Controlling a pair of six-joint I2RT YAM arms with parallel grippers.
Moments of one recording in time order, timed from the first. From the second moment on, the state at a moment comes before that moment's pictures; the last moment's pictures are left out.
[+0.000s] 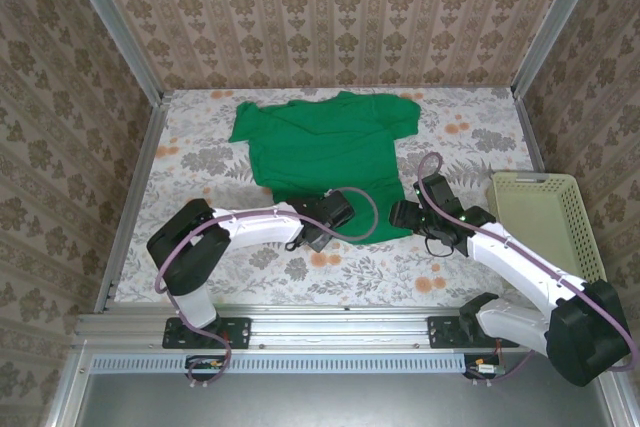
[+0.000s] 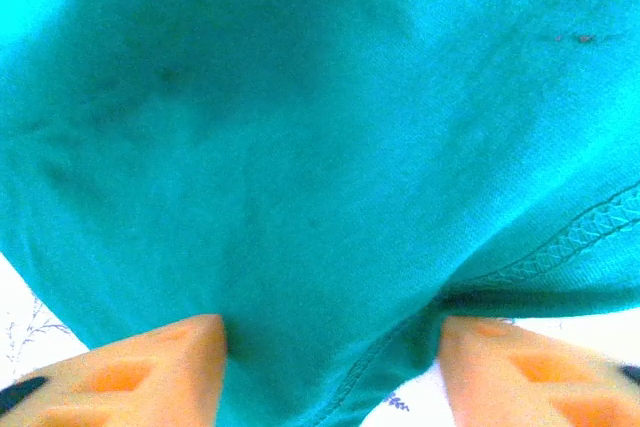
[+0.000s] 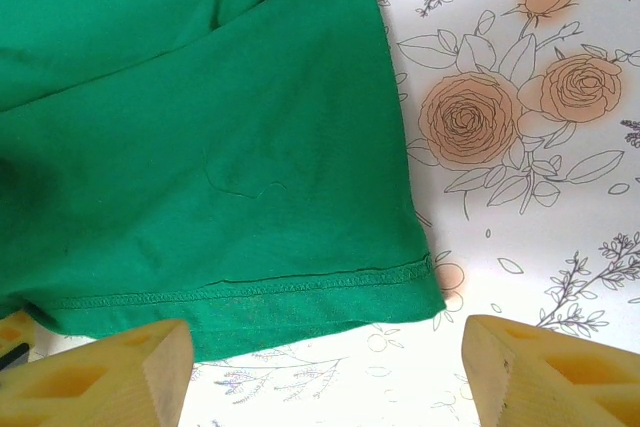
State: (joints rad) left arm -1.01 1.74 1.01 -0.57 -0.40 -0.18; right arm 0.44 1.09 0.65 -0.51 0.05 0.68
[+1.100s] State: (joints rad) left arm -1.09 1.67 0.98 -0.53 -0.33 -0.14; right arm 0.44 1.13 0.64 -0.50 0.05 0.68
